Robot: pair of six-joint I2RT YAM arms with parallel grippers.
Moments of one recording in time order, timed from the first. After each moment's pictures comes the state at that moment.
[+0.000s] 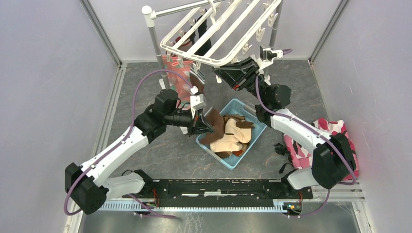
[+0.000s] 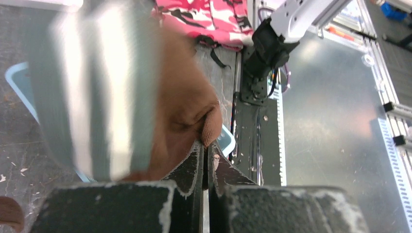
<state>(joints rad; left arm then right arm) -0.64 1.10 0.96 -0.25 0.86 0.03 0.55 1.44 1.01 1.24 -0.49 1.04</state>
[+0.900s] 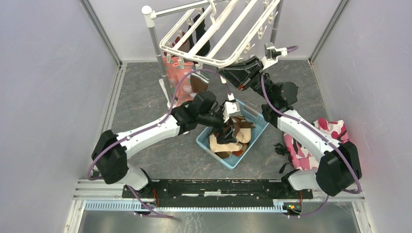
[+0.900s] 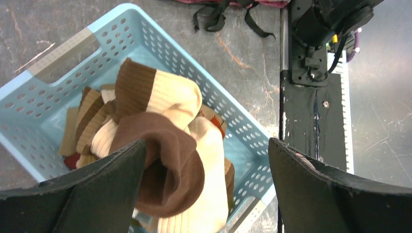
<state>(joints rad) -0.87 1.50 1.15 -0.22 0.60 0.22 0.50 1.36 1.02 1.07 -0.57 0.96</state>
